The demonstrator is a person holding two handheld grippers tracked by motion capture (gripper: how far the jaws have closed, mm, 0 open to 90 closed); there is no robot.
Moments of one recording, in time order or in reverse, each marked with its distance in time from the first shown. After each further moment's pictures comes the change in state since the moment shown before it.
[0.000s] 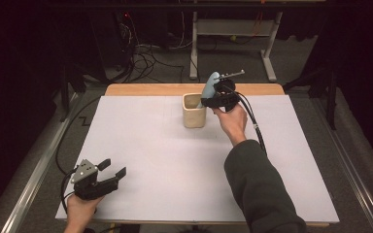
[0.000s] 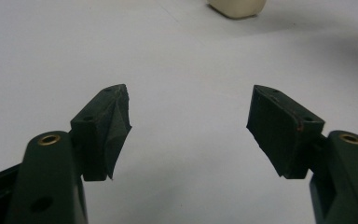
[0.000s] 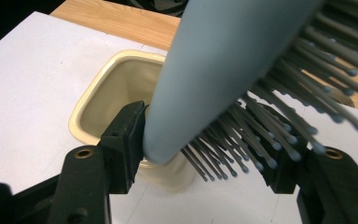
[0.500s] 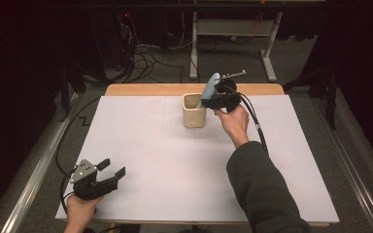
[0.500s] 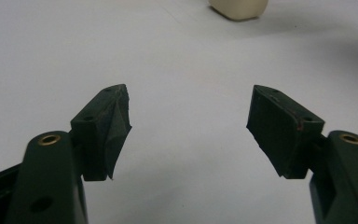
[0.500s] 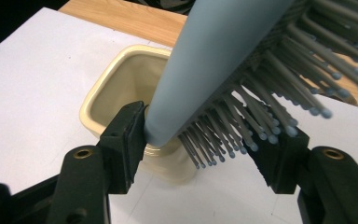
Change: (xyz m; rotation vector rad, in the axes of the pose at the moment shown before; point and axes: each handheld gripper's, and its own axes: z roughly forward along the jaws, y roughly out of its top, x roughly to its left) left arm 0.000 0.000 -0.001 -0.005 0.005 -0.006; right arm 0.000 -0.003 -0.007 -0.001 0.022 -0.015
